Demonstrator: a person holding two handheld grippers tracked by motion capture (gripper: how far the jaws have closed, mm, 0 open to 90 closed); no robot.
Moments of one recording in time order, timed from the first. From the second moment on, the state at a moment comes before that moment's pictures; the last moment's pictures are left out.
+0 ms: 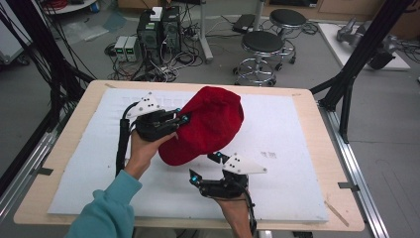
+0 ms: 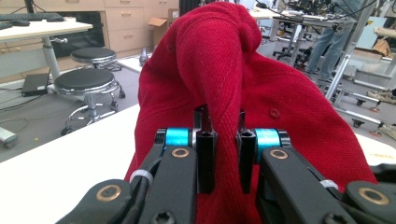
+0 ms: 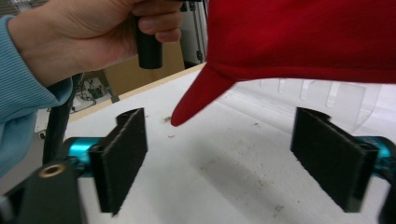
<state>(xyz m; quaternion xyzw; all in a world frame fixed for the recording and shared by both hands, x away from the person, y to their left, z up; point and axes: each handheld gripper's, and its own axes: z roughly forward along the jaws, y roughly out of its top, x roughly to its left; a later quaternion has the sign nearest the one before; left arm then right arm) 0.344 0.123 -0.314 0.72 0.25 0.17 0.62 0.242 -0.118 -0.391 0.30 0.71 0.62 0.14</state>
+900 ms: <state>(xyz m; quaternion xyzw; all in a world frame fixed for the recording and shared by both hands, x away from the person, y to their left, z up) 0.347 0.101 -0.316 0.72 0.24 0.16 0.63 0.261 -0.115 -0.392 0.32 0.70 0.64 0.11</state>
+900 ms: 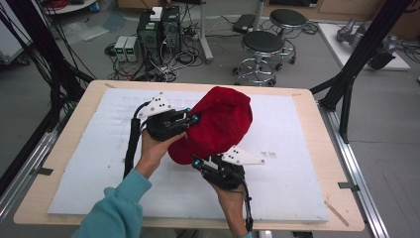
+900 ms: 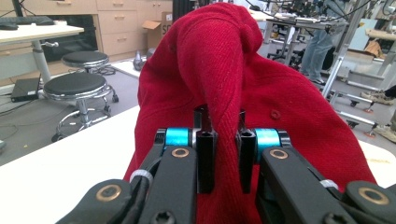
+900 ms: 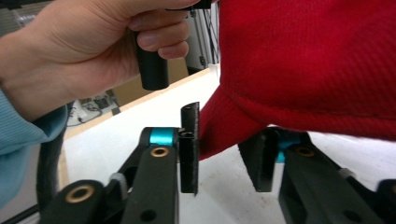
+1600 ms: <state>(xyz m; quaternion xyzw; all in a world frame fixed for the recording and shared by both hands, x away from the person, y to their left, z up) 0.341 0.111 -0.316 0.72 0.24 0.17 0.62 0.266 -0.121 -0.389 0.33 0.69 0.63 0.09</state>
